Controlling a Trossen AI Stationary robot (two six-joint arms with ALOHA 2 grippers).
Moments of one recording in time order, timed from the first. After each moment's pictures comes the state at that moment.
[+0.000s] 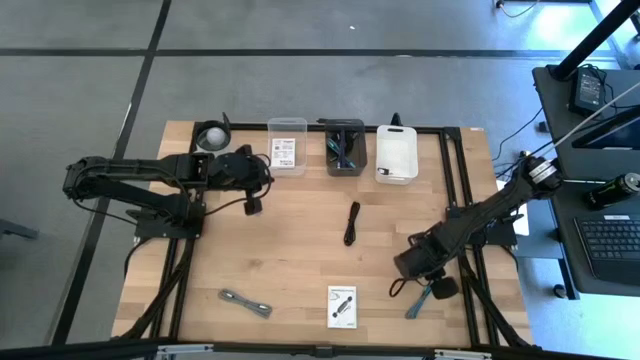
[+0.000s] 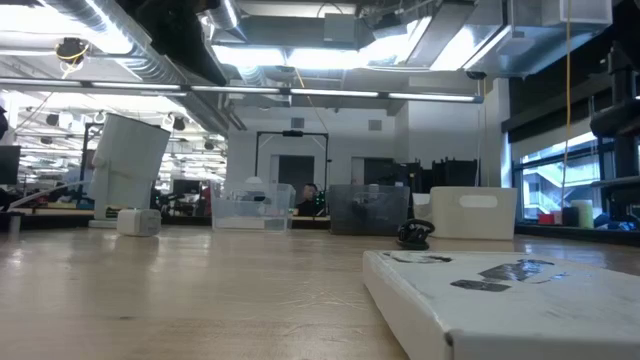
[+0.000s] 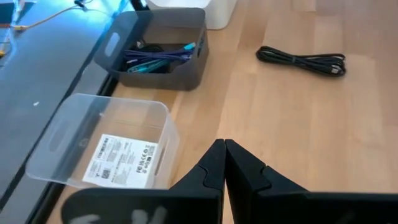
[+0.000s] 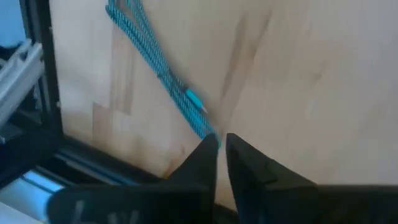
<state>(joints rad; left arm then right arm) 0.08 0.99 0.87 -0.60 -0.27 0.00 0.57 1.42 0.88 -0.99 -0.31 0.28</state>
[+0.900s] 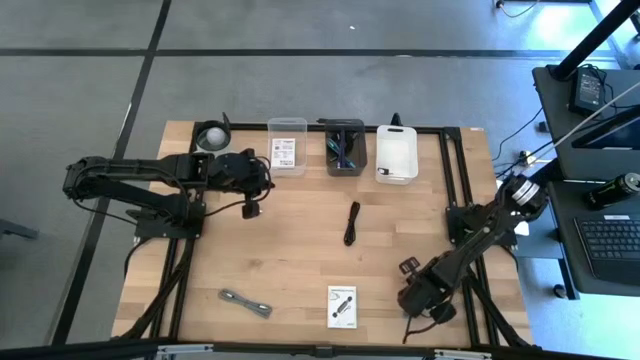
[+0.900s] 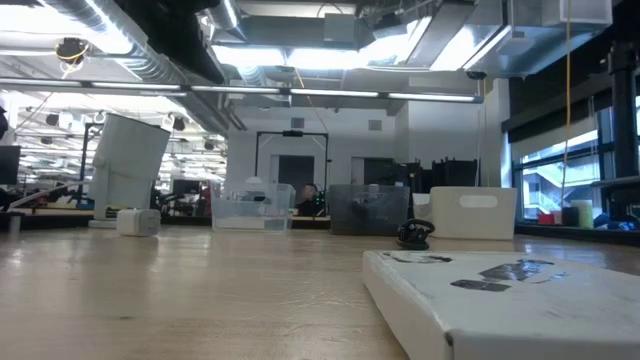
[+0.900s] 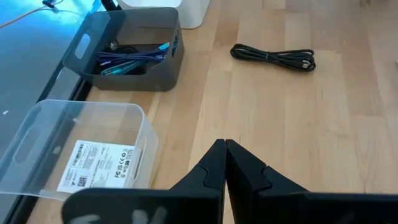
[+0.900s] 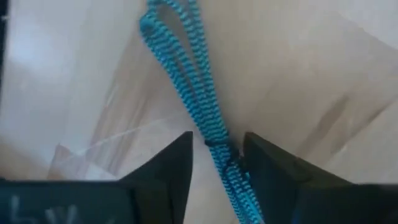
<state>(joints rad) 0.08 0.99 0.87 -0.60 -0.18 0.02 0.81 1.71 0.85 -0.65 -0.19 0.29</state>
